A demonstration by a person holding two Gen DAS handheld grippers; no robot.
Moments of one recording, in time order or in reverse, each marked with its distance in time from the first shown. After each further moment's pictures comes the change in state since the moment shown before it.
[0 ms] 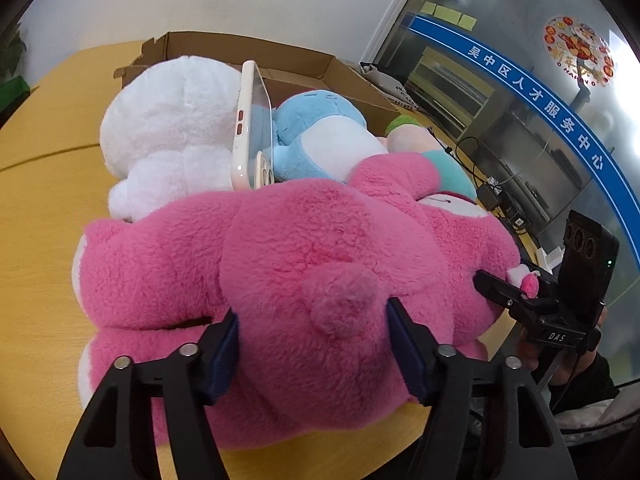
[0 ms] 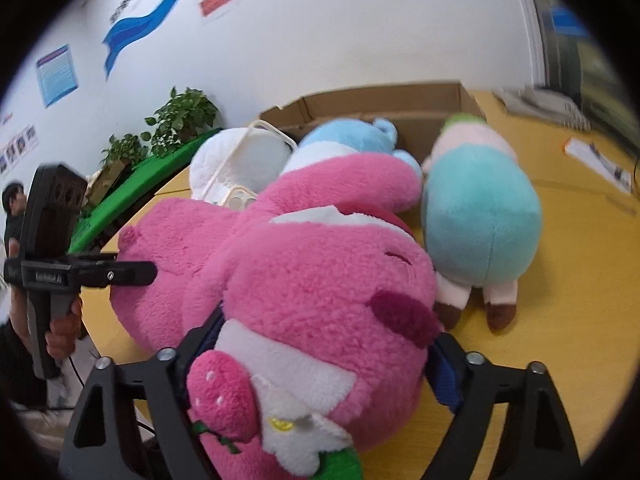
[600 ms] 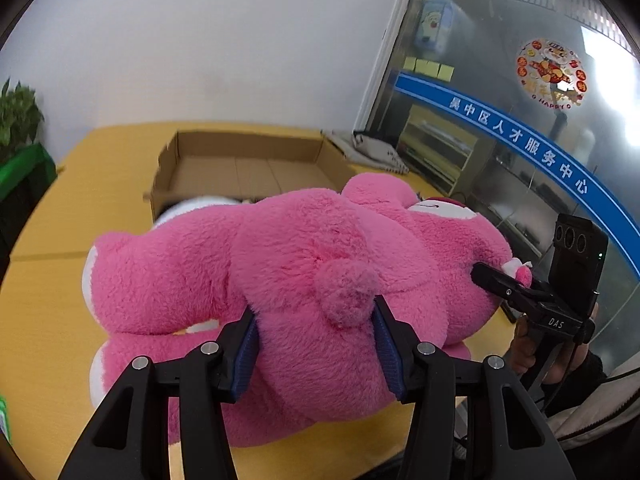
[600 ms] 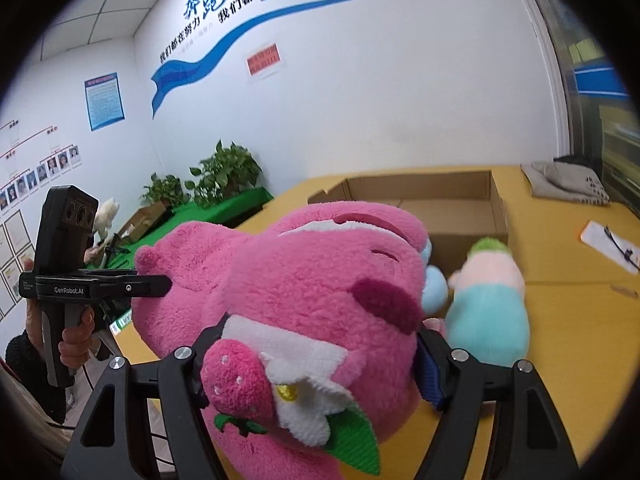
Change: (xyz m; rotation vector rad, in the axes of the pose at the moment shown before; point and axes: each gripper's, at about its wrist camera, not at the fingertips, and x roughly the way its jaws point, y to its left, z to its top) left arm -0.091 -0.031 0.037 0.068 -0.245 0.054; right arm -0.060 0.013 0.075 -0.045 -0.221 0.126
